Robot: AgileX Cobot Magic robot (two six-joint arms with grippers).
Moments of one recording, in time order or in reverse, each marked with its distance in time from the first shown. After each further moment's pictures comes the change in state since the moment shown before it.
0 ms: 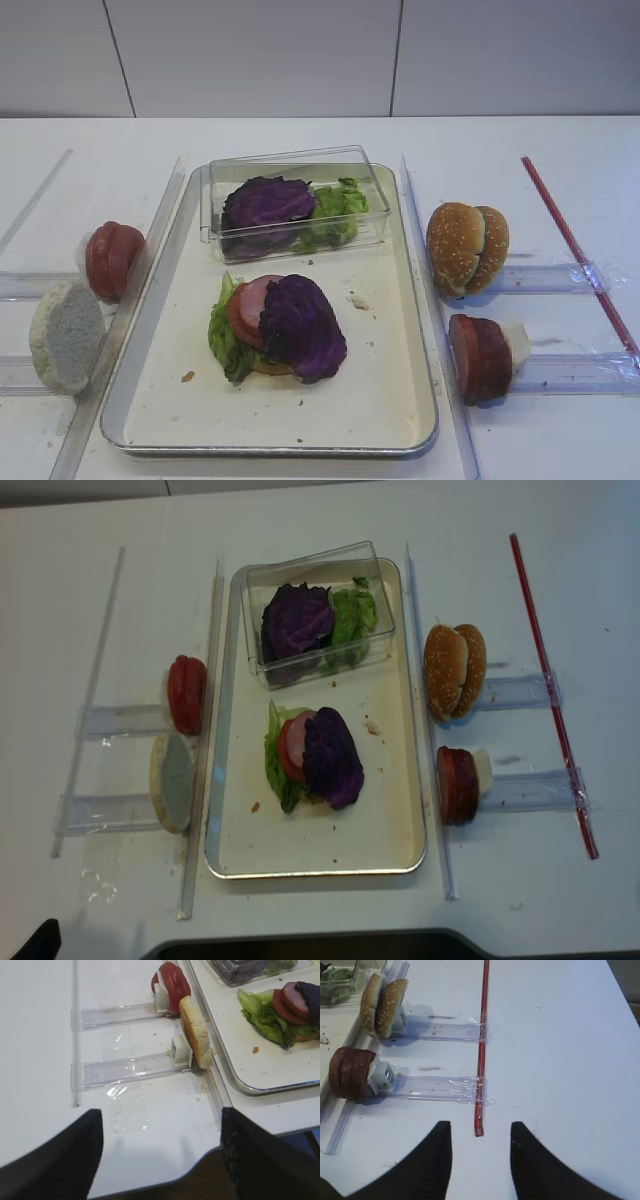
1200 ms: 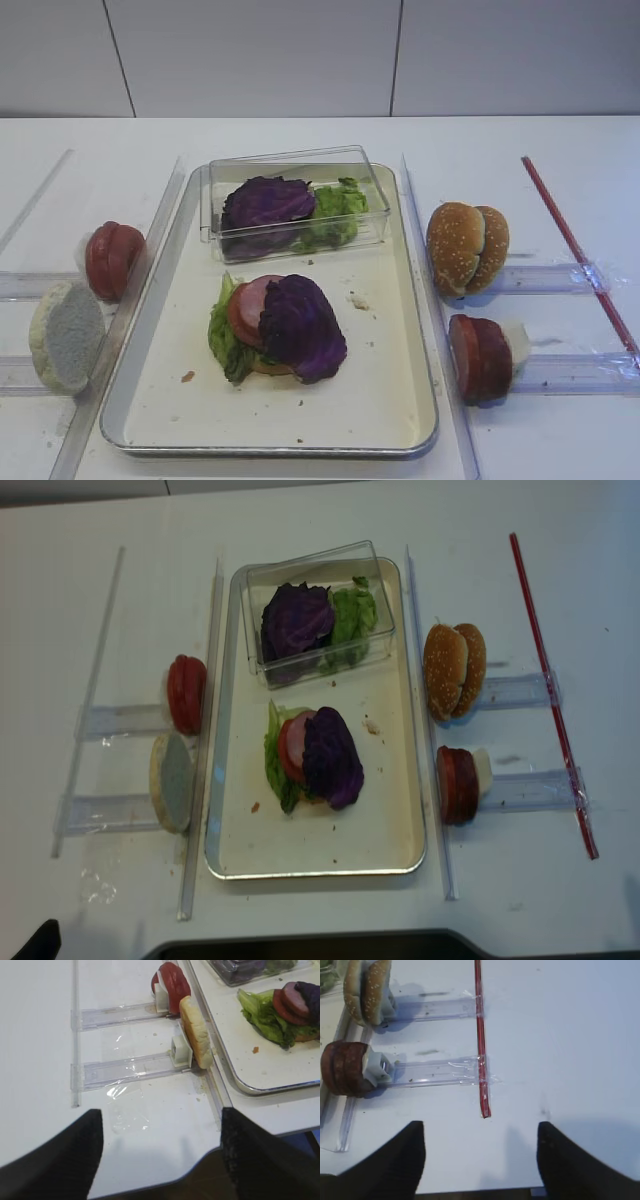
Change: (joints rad) left arm 0.000 0.000 0.000 0.000 0.000 0.000; right arm 0.000 0.126 -0.007 -0.002 0.008 0.119
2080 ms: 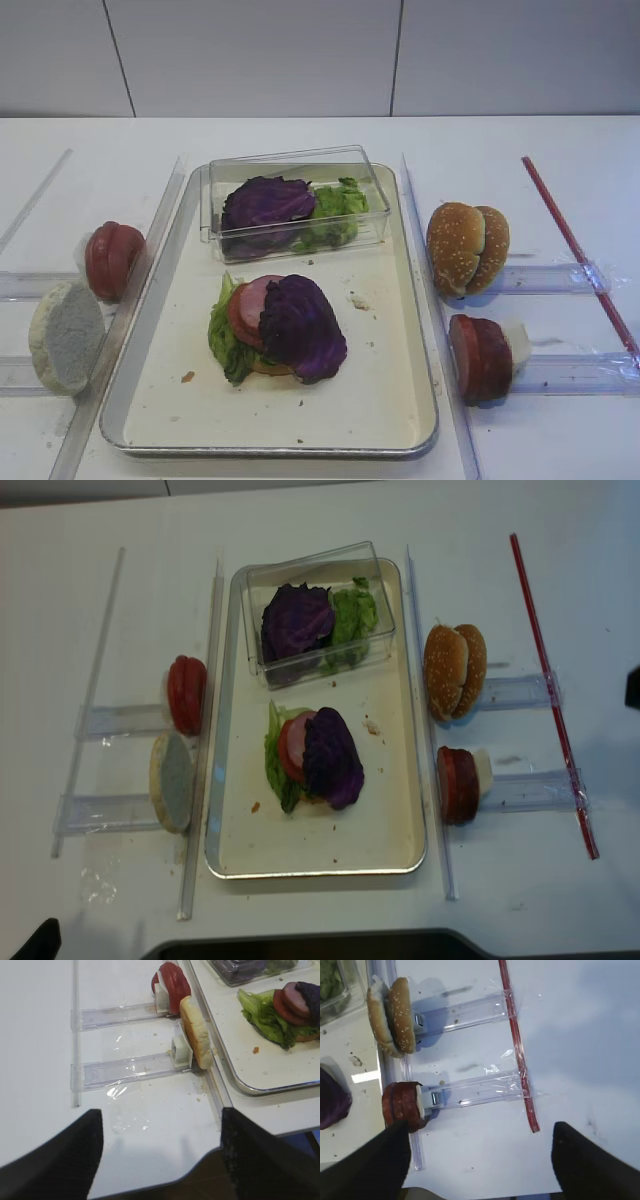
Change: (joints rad) left arm 0.000 0.000 0.000 0.000 0.000 0.000; right arm 0.000 0.790 -0.516 0.105 0.116 0.131
